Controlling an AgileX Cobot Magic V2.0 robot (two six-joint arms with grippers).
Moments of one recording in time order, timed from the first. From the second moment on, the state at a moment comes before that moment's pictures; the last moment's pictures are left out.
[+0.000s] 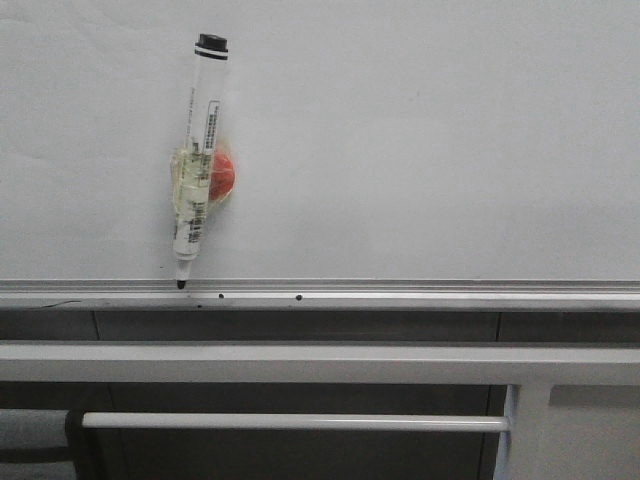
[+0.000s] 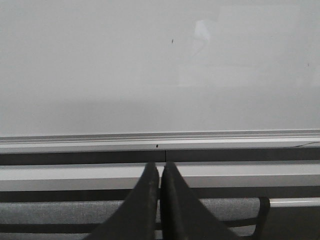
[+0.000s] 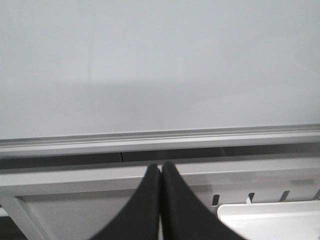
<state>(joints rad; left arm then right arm) -0.07 0.00 0.01 0.02 0.33 -0.04 -0.11 -0.01 0.01 -0.02 0.34 0.01</state>
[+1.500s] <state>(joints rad) -0.07 0.00 -0.05 -0.03 0.00 -0.05 -0.11 -0.01 0.00 0.21 -0.01 0.20</state>
